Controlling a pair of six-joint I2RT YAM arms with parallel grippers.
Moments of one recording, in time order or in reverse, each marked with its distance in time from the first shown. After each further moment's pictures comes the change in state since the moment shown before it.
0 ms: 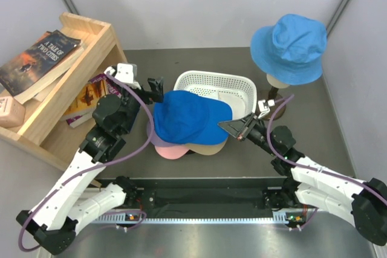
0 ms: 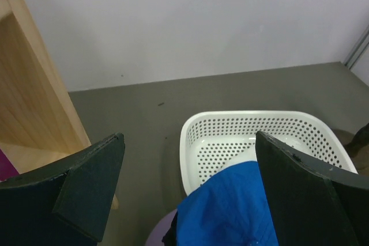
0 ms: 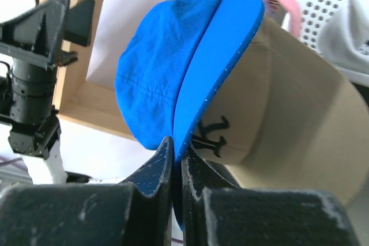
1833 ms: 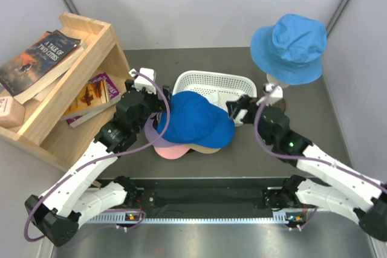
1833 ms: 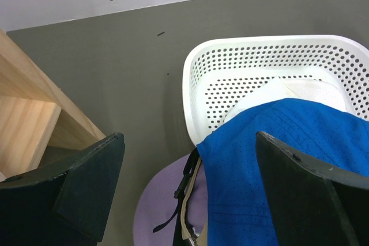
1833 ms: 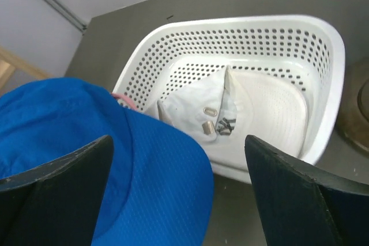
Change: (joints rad) left arm 0.000 0.105 -0.087 -0.126 0.005 -0.057; right arm 0.085 -0.075 0.315 -0.657 0.631 -0.607
